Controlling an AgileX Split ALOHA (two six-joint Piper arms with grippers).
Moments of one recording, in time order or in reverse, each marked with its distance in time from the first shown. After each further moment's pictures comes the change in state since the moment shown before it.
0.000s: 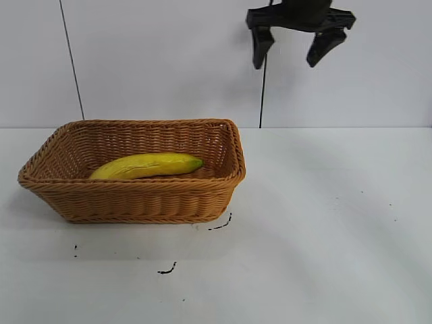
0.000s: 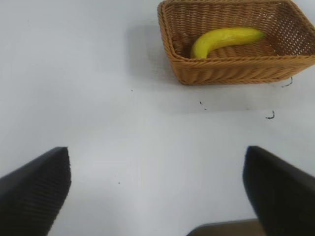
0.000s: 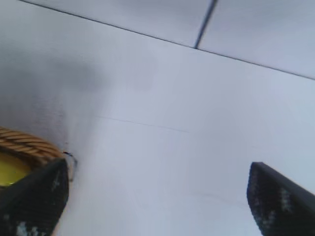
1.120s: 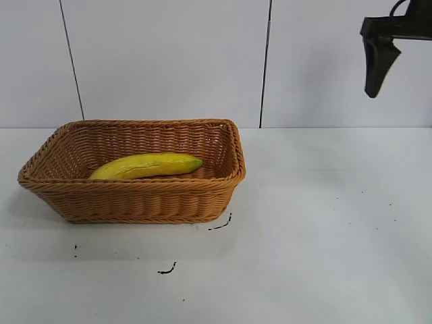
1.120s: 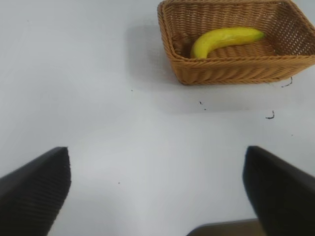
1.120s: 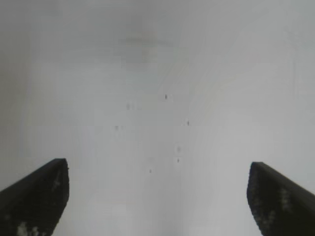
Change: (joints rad) left arm 0.000 0.000 0.000 0.000 0.000 0.000; right arm -0.058 -0.866 1.216 0.025 0.006 -0.015
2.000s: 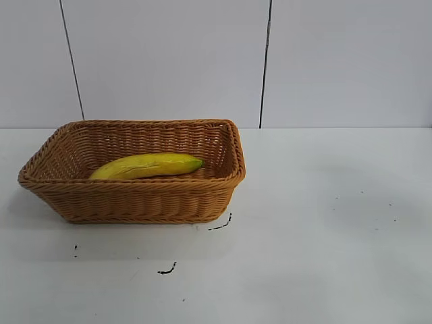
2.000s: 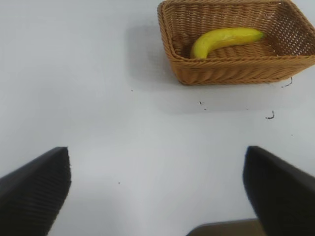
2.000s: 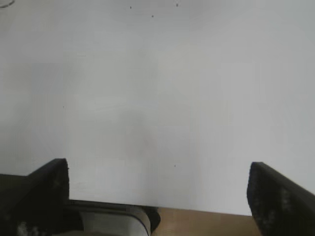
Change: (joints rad) left arm 0.000 0.000 0.000 0.000 0.000 0.000; right arm 0.000 -1.197 0.664 0.003 -0.182 0.006
